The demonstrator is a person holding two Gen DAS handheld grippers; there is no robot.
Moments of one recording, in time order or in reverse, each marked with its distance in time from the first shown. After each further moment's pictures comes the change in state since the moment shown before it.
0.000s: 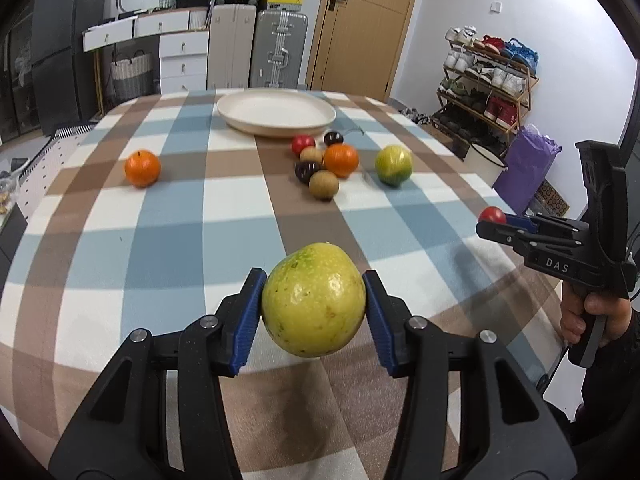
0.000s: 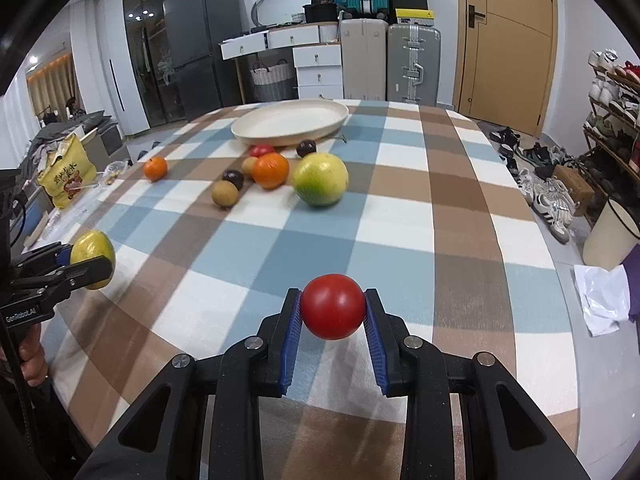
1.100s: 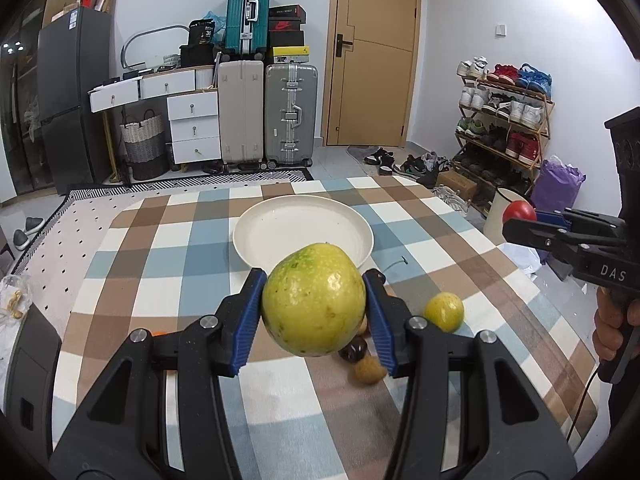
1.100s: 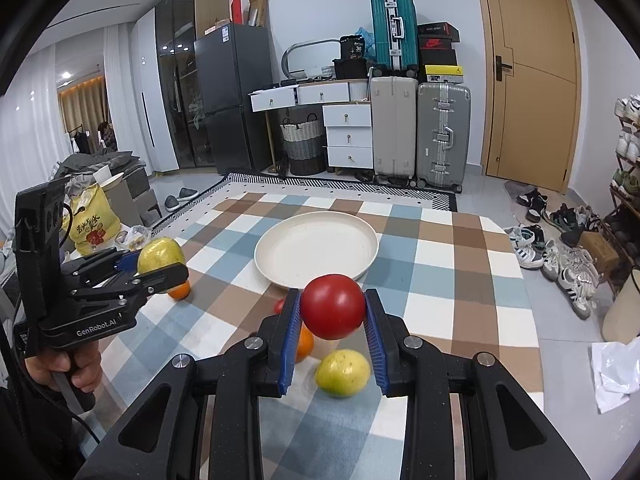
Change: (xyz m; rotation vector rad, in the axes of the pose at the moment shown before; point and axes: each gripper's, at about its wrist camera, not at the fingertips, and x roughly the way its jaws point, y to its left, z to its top) left arm 0.041 0.015 0.157 0.070 -0.161 0.090; right arm 0.003 0.003 0.156 -0.044 -0.172 0.101
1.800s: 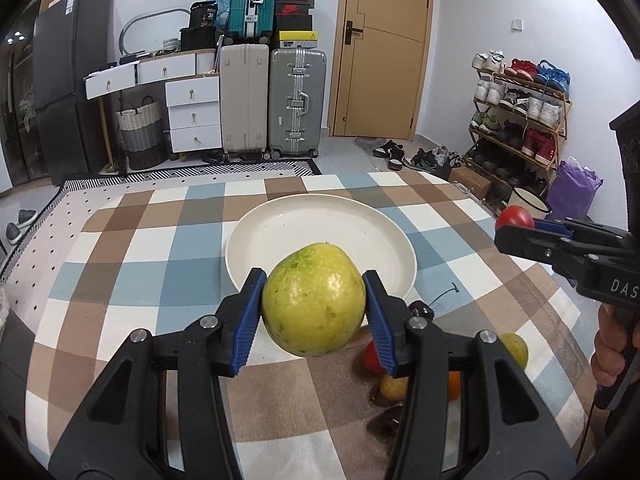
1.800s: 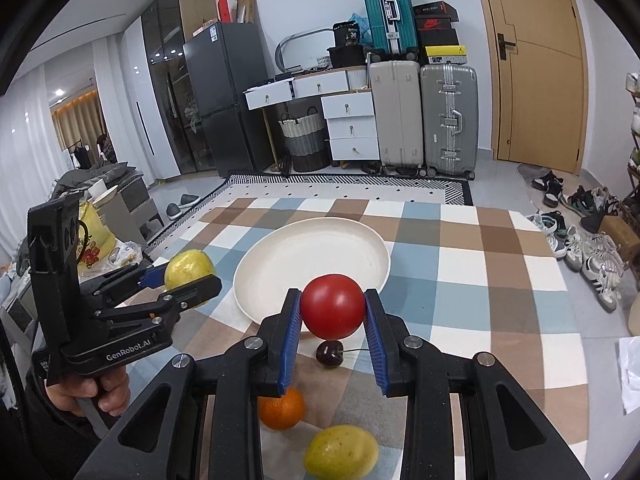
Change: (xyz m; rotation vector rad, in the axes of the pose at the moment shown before) left arm 0.121 0.031 0.018 -0.022 0.044 0.007; right arm 0.108 -0.025 0.023 0.068 0.040 0.044
